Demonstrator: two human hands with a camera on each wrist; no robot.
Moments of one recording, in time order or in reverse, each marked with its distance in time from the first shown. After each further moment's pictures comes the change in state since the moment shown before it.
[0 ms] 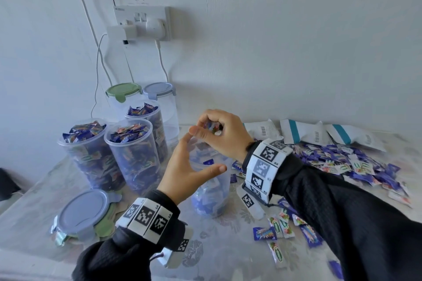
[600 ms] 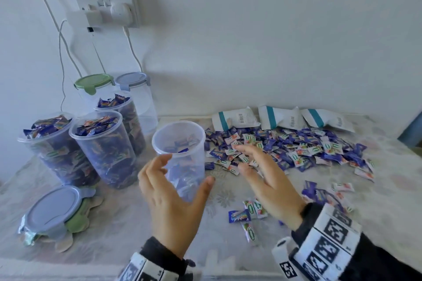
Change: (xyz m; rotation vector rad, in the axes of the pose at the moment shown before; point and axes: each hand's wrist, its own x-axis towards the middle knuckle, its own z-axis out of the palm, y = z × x) left_hand -0.071 0.013 0.058 0.202 0.514 0.184; right_hand -0.151 0.002 -0.065 -0.078 -0.019 0.390
